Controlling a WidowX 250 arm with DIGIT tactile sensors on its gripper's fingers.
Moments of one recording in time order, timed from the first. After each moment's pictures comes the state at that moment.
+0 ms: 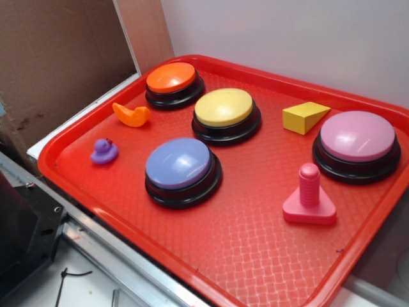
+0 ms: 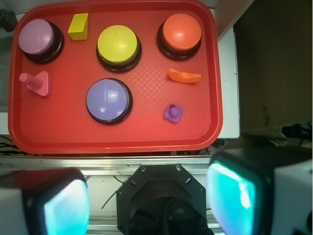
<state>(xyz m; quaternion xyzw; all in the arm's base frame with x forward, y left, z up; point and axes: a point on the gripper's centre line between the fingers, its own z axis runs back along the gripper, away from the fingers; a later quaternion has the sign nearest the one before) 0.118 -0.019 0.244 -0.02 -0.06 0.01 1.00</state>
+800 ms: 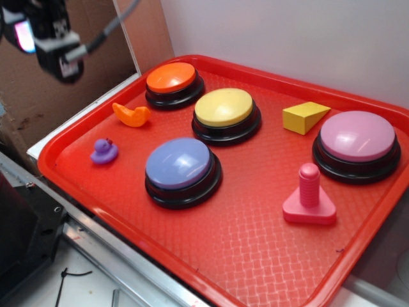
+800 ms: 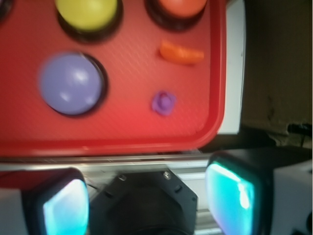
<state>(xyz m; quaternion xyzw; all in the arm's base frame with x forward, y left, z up) 0.144 -0.008 0.137 0.07 0.09 -0.01 0.99</state>
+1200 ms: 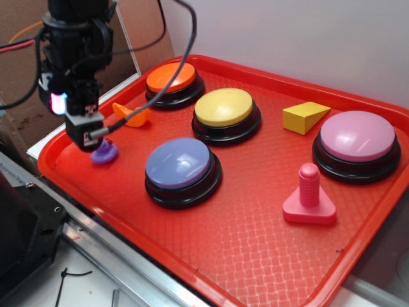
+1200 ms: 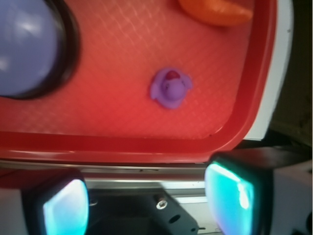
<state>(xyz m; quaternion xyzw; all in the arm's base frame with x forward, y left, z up) 0.144 0.014 0.069 0.07 0.16 -0.04 0.98</state>
